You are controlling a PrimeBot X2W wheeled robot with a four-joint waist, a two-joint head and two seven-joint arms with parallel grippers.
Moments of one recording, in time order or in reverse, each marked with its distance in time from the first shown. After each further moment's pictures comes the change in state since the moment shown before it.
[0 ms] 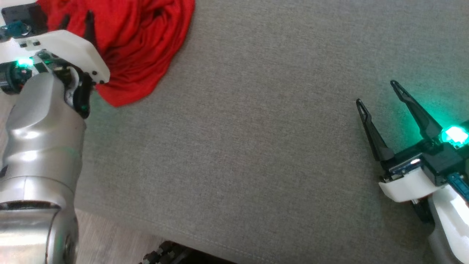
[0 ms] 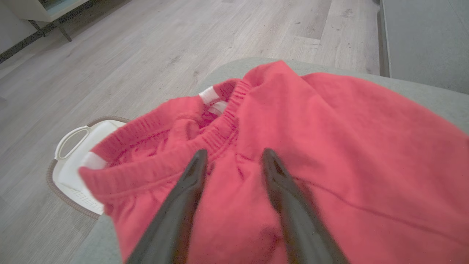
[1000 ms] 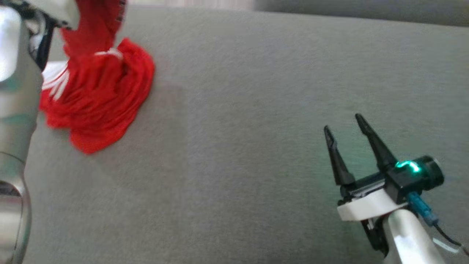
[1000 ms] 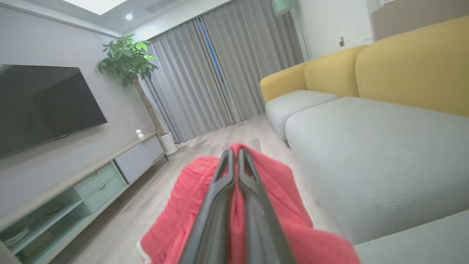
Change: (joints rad) left arm -0.164 0.169 -0.425 -0.160 -0.009 0.000 -0.257; right arm 0.074 0.239 -0.019 0.084 0.021 0.000 0.000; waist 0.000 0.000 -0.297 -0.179
